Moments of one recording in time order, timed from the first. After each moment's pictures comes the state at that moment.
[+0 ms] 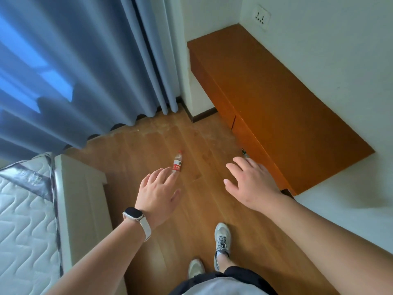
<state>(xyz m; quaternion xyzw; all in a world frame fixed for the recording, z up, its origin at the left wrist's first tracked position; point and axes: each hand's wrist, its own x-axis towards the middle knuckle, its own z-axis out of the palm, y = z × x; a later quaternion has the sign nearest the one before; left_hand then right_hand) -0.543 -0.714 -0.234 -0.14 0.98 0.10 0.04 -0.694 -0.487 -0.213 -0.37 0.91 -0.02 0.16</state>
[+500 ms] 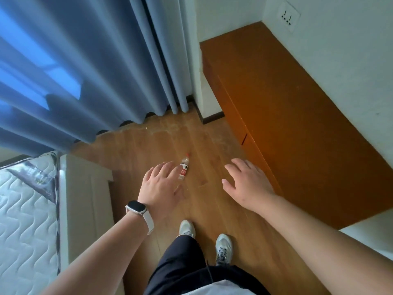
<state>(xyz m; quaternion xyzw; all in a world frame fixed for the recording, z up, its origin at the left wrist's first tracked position) -0.652 -0.748 -0.241 -0.18 0.98 0.09 0.06 -0.806 -0.541 -0.247 -0.39 0.89 -0.05 0.21</state>
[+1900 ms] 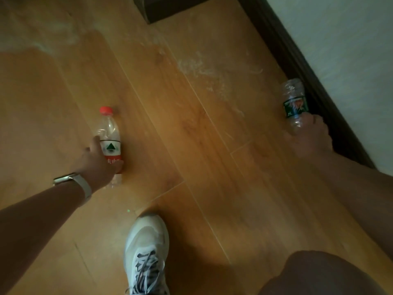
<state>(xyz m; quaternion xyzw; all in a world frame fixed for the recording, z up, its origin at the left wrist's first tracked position) -0.824 -0.943 -1.037 -0.42 0.86 0.25 0.16 -1.063 -0.509 -1.006 0.02 0.99 -0.02 0.14</state>
